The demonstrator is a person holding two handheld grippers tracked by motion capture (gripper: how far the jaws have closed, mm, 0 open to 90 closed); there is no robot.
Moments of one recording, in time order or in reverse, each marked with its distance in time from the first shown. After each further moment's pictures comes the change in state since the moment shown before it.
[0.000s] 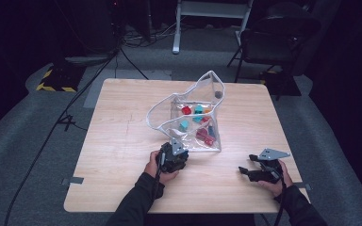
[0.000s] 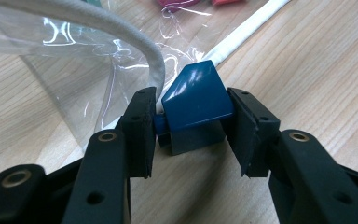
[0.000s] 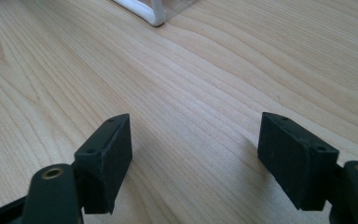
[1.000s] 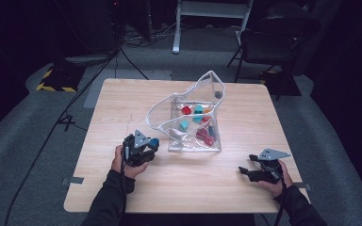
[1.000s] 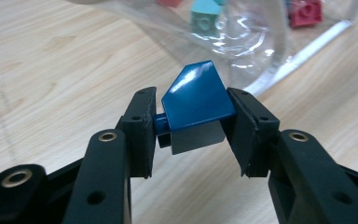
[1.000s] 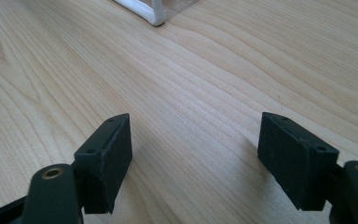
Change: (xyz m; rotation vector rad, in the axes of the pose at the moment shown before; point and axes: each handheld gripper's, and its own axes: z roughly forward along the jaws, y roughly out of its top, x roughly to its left) left arm 0.071 -0.020 -0.080 -0.066 0.114 -0.079; right arm 0.000 0.000 0.000 0.000 0.000 -0.002
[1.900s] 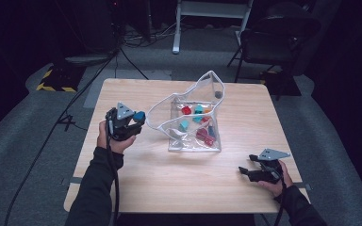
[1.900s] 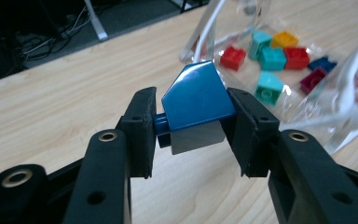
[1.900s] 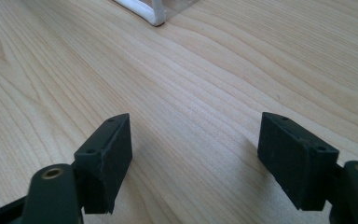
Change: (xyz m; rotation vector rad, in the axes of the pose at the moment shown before) left arm 0.054 0.060 -0.032 -0.085 0.094 -0.049; right arm 0.000 0.000 0.000 0.000 0.000 0.000
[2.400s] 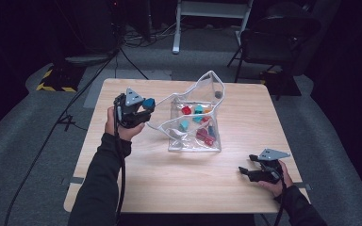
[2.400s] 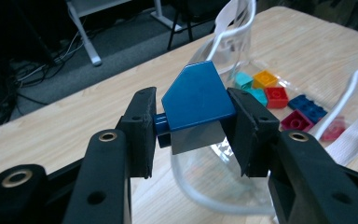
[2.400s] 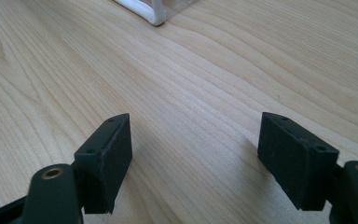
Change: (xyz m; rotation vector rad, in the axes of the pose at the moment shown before) left arm -0.013 0.049 0.004 -0.053 -0.039 0.051; right arm 0.000 0.000 0.000 -0.001 0.001 0.000
